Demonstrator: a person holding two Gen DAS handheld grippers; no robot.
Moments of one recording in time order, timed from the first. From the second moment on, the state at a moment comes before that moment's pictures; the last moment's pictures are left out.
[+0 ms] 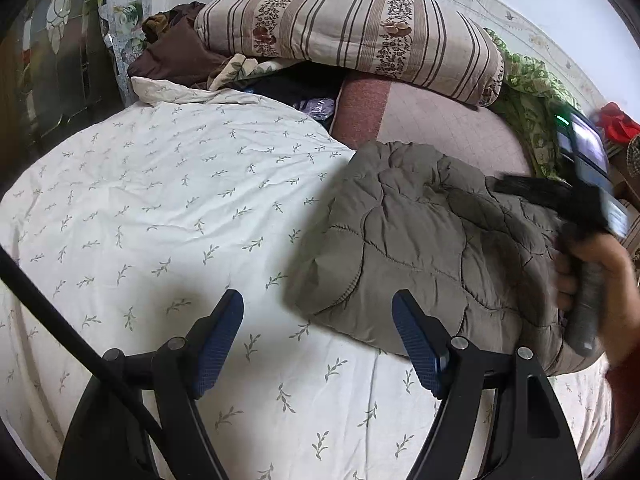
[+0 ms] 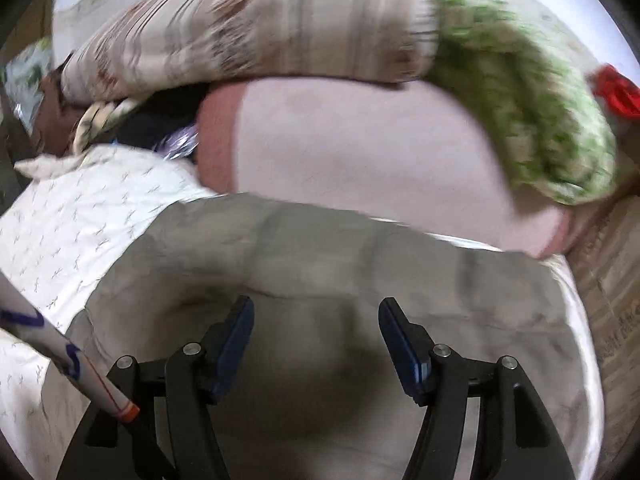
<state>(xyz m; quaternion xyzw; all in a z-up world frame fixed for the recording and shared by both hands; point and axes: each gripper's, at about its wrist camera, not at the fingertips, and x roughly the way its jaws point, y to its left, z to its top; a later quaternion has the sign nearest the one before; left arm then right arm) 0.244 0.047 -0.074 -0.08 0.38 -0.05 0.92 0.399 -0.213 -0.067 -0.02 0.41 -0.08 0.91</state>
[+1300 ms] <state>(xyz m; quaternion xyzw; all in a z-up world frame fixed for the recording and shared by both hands) 0.240 0.119 -0.051 -0.13 0.36 0.02 0.92 0.269 -0.140 -0.080 0.02 0.42 0.03 0.90</state>
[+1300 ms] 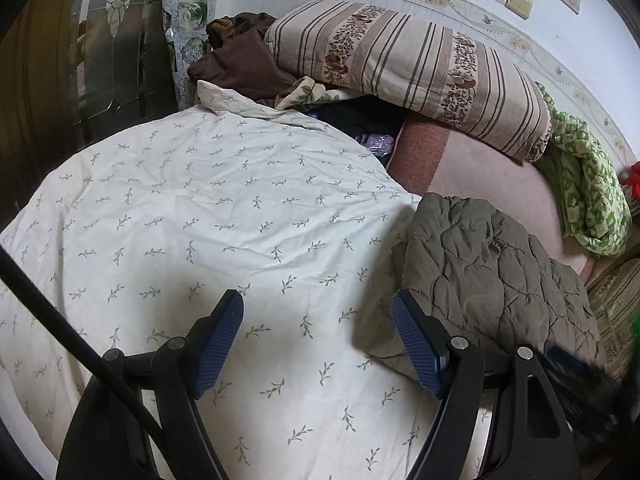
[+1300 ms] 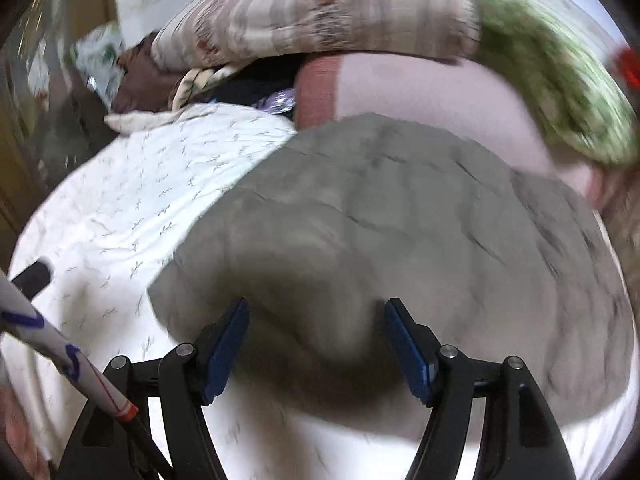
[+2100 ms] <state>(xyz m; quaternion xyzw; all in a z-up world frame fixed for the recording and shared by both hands) 0.062 0.044 -0.024 -0.02 0.39 0.01 0.92 -0.011 -0.337 -0.109 0.26 0.40 -0.11 0.87</state>
